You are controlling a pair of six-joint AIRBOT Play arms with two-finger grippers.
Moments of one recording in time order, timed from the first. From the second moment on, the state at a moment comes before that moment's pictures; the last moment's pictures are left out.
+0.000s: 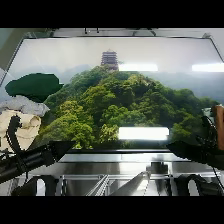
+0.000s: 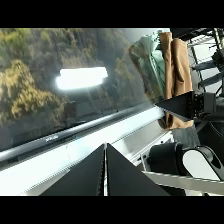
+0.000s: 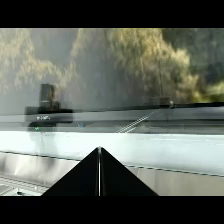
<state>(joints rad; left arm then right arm) 0.40 -0.14 0.28 0.40 -1.52 -1.20 -0.23 -0.29 0.29 -0.95 1.33 1.52</state>
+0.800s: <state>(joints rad) 0.40 -0.16 0.31 0.41 -1.43 -1.20 -0.23 -0.29 0.29 -0.95 1.33 1.52</state>
